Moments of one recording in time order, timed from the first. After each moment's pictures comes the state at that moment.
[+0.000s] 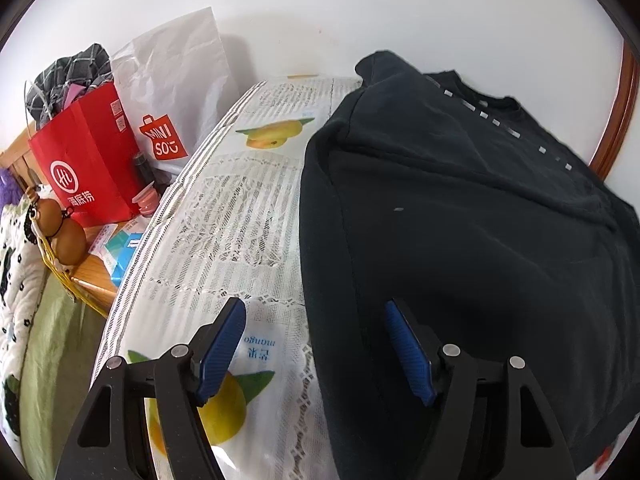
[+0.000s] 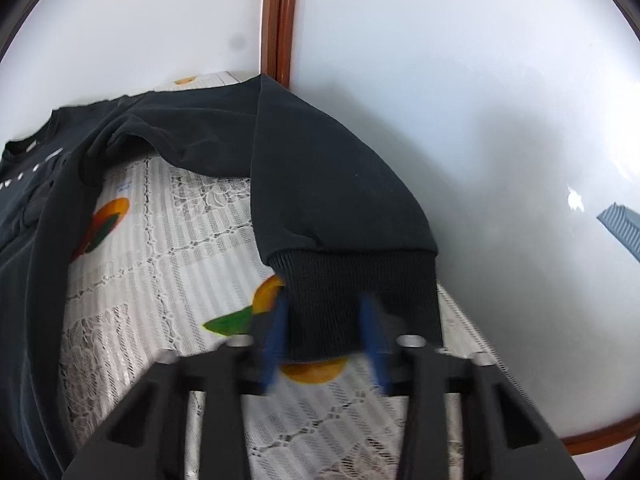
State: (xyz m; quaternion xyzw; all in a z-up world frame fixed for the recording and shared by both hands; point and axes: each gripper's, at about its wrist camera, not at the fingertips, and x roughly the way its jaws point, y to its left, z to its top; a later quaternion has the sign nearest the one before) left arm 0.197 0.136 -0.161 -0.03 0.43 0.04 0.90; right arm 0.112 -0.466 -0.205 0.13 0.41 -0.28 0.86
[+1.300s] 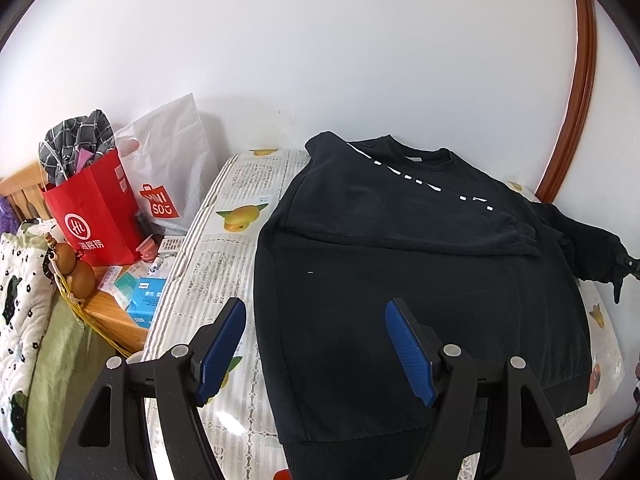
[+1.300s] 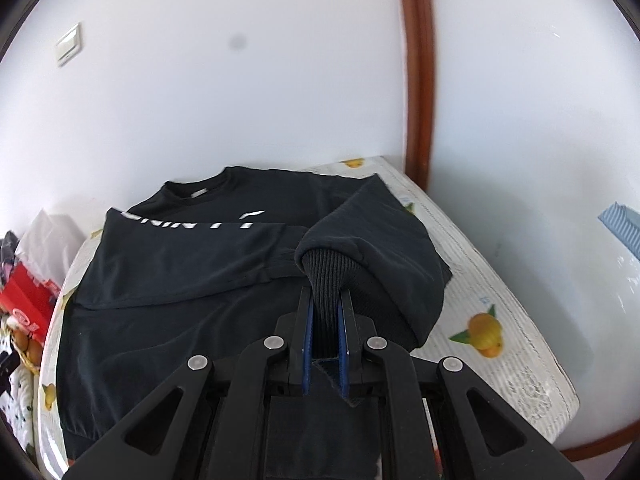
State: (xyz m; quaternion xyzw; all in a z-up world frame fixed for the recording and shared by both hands) left arm 0.139 0.093 -0.045 -0.02 0.38 0.00 0.93; right arm 0.102 -0.303 -0.039 0.15 0.31 -0.11 0.93
